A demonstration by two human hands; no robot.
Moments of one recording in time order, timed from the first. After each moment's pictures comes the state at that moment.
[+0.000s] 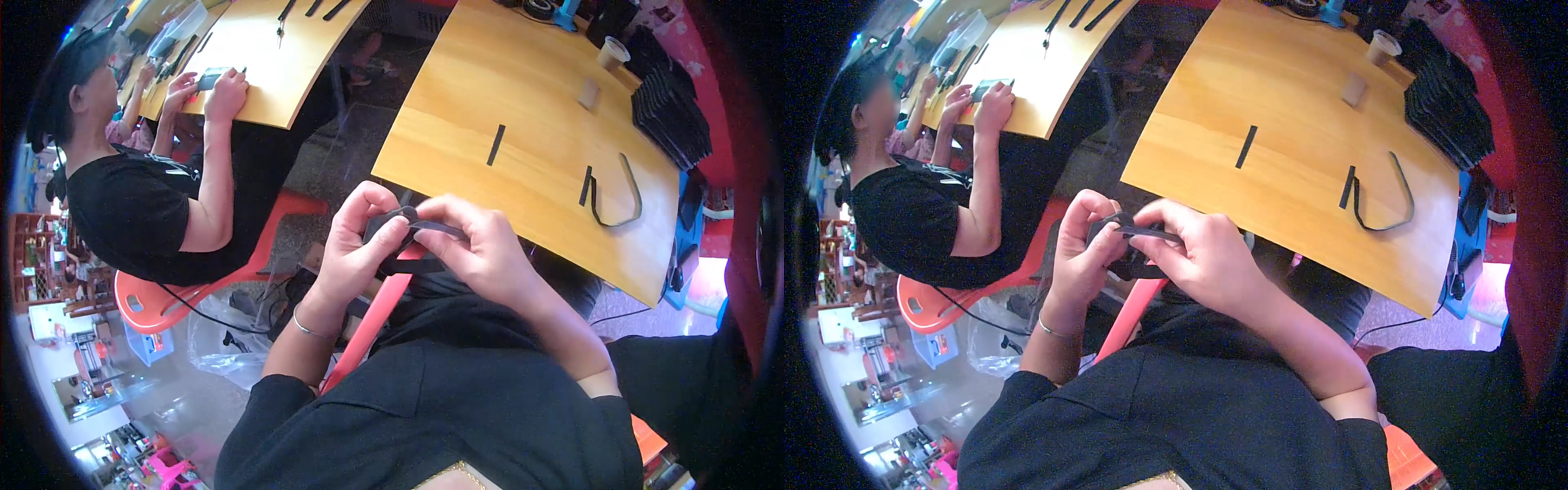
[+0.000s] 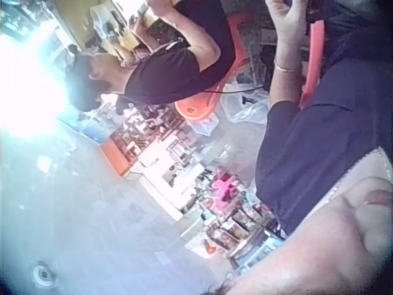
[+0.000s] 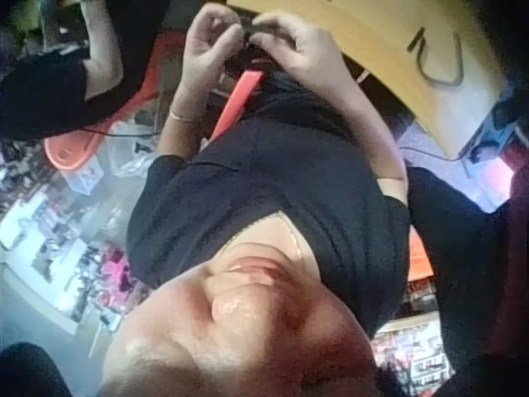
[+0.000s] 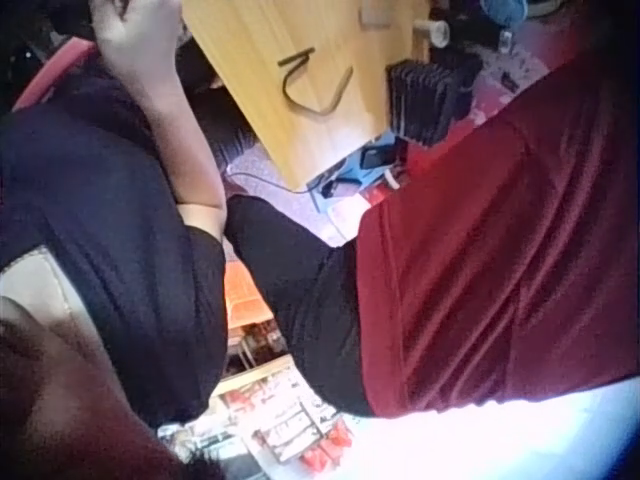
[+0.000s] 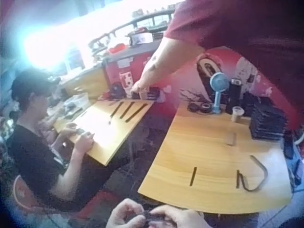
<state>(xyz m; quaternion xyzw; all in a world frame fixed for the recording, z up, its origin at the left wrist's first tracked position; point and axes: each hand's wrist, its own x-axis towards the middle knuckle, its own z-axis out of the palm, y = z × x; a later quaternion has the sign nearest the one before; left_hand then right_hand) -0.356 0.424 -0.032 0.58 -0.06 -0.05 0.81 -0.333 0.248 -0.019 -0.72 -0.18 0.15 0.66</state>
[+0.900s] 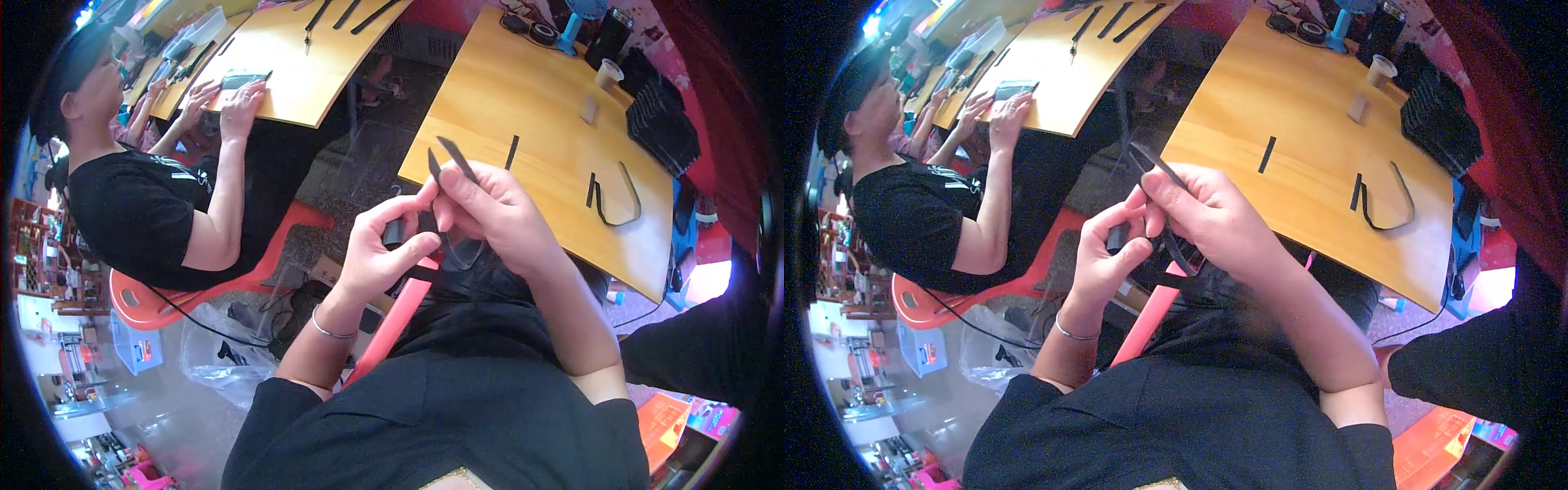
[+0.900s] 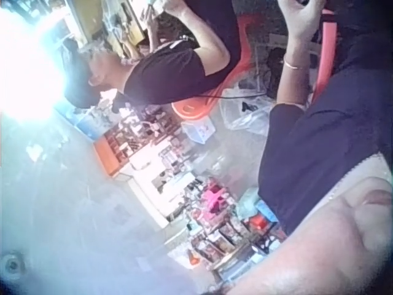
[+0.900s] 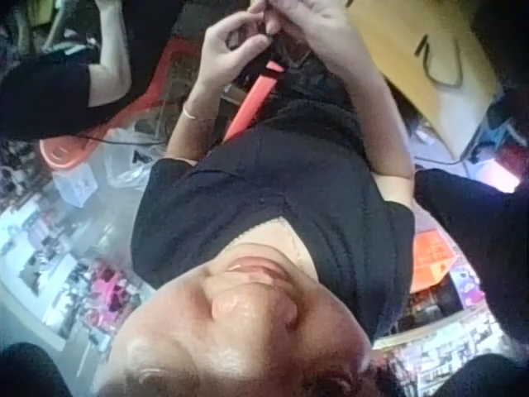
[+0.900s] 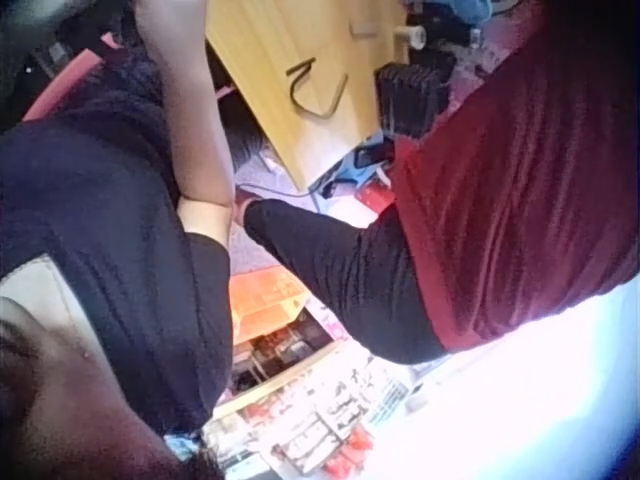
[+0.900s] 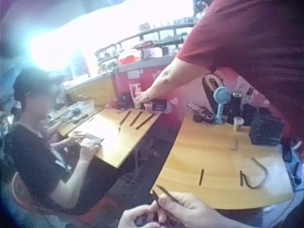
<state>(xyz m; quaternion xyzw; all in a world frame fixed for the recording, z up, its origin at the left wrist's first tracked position) -0.378 0.446 -0.041 0.68 -0.13 0.05 0.72 -0.334 0.281 0.011 -0.54 -0.18 0.27 0.78</state>
